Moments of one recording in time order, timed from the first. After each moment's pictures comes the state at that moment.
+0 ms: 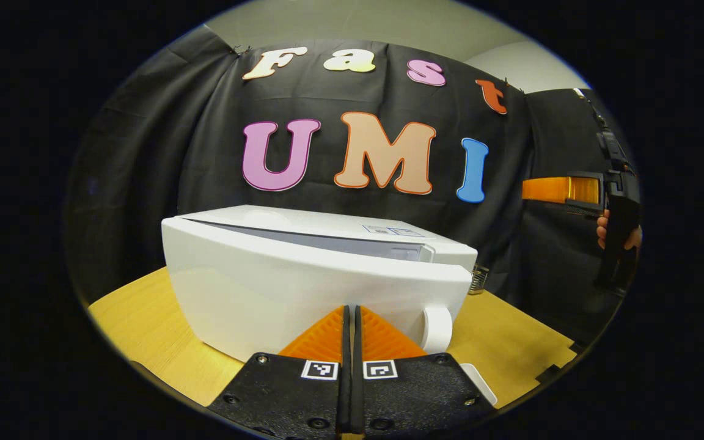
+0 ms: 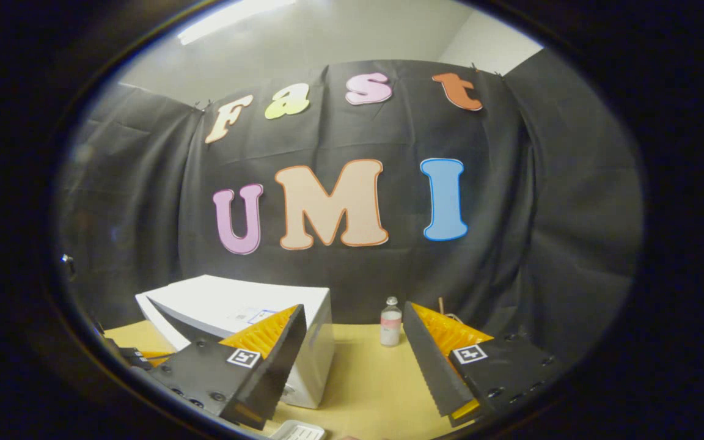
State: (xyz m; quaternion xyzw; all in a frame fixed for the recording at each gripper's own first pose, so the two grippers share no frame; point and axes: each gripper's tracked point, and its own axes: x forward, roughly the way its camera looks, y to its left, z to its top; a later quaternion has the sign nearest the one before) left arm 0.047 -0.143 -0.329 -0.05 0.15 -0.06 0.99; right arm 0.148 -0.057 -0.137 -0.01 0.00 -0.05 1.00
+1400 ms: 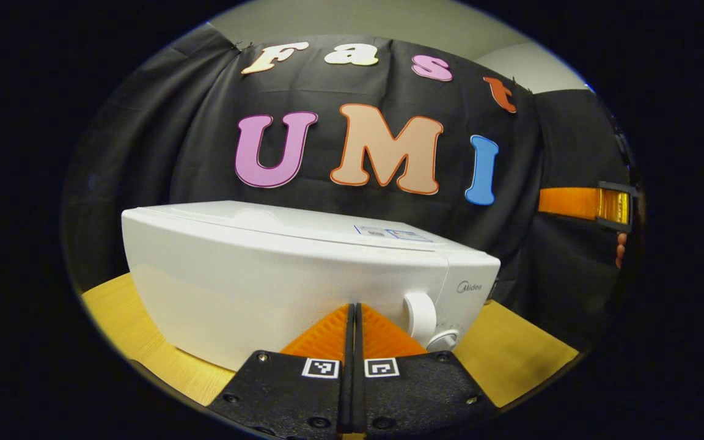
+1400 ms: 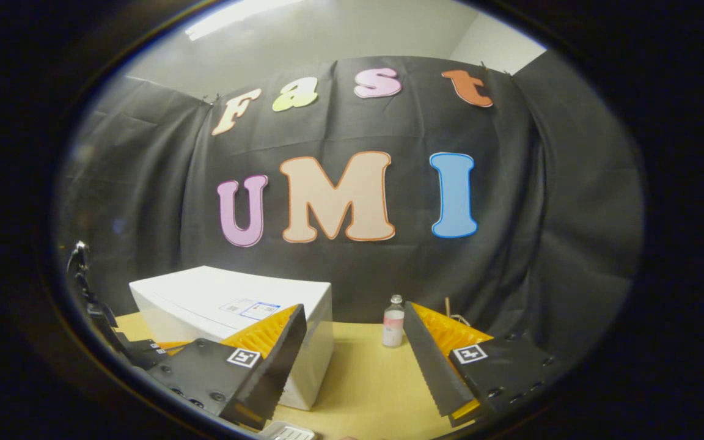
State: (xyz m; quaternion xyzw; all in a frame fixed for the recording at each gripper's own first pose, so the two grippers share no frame) left arm 0.100 -0.167 -0.334 -0.07 0.12 -0.07 0.99; right arm 0.166 -0.057 -0.159 -0.03 0.01 -0.03 1.00
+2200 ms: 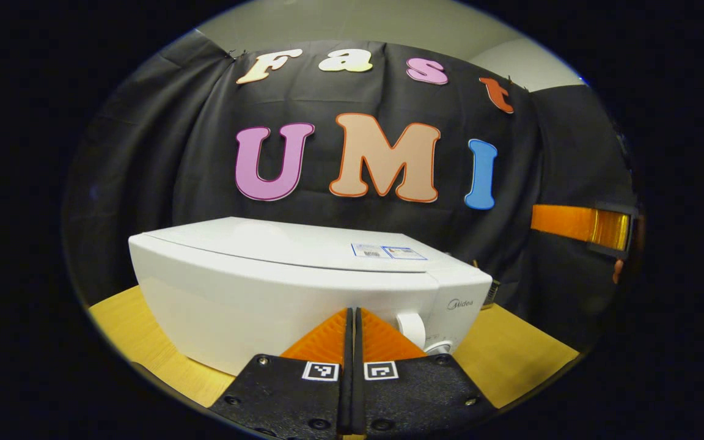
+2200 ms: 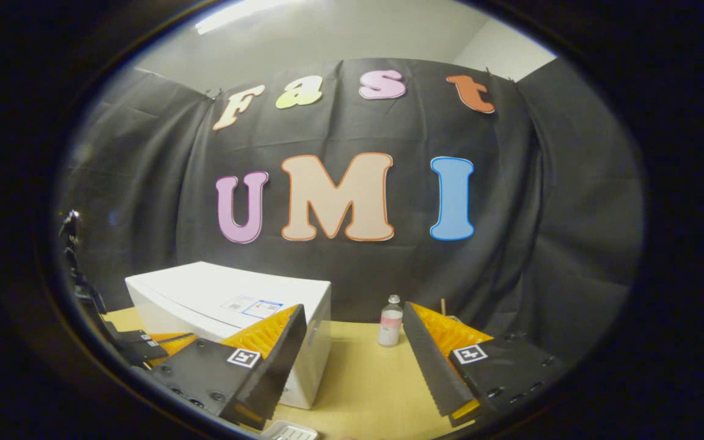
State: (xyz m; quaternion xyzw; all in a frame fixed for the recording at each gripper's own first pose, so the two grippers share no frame) left arm 0.097 -0.157 -0.306 -0.05 0.12 -0.04 0.99; right arm 0.163 -0.048 -0.159 -0.04 0.01 -0.04 1.00
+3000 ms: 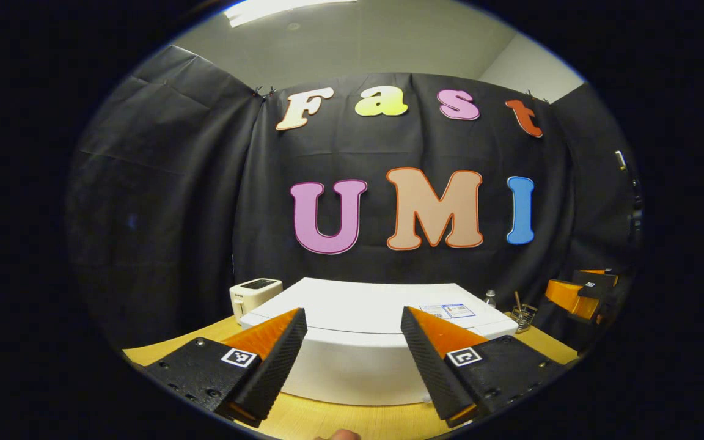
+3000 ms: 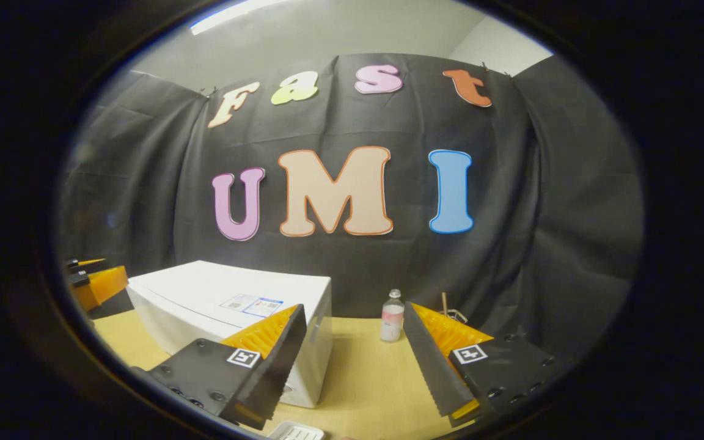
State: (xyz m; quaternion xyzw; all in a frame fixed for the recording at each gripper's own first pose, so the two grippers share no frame) left arm 0.067 -0.067 -0.201 -0.01 0.05 0.06 1.00; right arm 0.167 -0.048 -0.164 -0.03 0.03 -0.05 1.00
